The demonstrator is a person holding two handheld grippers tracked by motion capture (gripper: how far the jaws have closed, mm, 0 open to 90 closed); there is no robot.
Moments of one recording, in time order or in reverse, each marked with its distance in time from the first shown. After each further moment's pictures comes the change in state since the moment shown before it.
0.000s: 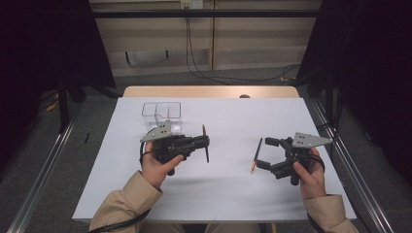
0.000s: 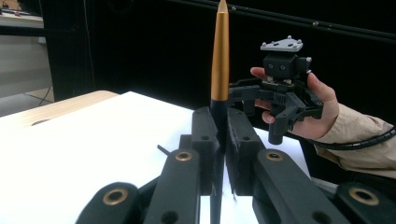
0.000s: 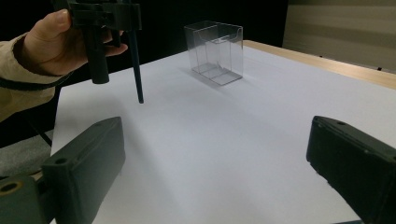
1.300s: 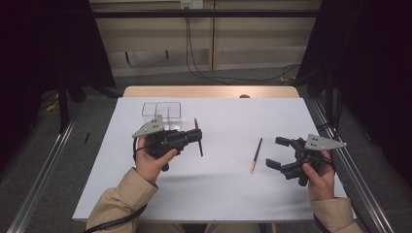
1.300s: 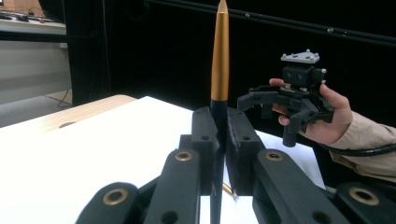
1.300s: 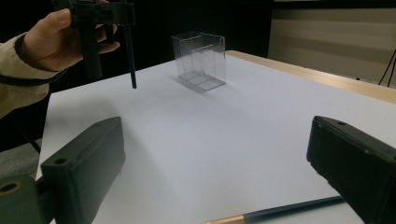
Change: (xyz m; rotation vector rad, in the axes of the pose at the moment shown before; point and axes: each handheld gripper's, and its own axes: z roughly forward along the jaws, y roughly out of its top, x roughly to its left) left arm 0.011 0.011 -0.016 -0.021 0.057 -0.005; right arm -0.009 -0.007 -0.024 -0.050 -0.033 -0.006
